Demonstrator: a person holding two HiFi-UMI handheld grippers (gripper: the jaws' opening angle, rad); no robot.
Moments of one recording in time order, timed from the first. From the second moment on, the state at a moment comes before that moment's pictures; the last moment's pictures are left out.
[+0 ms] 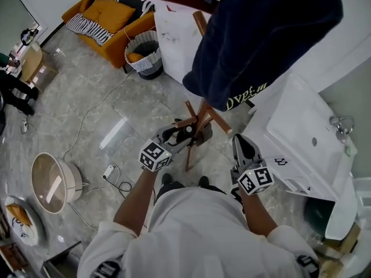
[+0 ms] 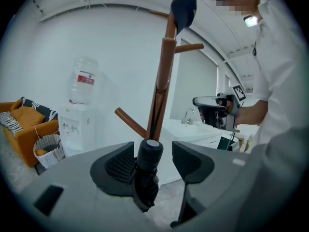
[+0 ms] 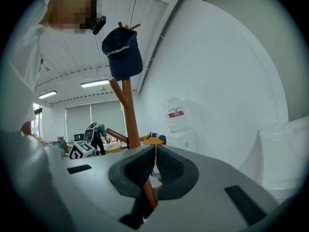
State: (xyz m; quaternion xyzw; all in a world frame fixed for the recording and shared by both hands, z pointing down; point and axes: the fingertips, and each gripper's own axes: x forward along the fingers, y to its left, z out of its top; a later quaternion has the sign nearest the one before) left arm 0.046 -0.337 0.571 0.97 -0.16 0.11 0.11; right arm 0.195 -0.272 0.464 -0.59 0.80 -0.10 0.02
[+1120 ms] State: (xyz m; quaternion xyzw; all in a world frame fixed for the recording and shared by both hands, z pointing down) left arm 0.067 -0.343 0.559 0.98 -0.13 0.15 0.09; right arm 0.202 -0.267 0.472 -0.61 0.78 -0.12 0.02
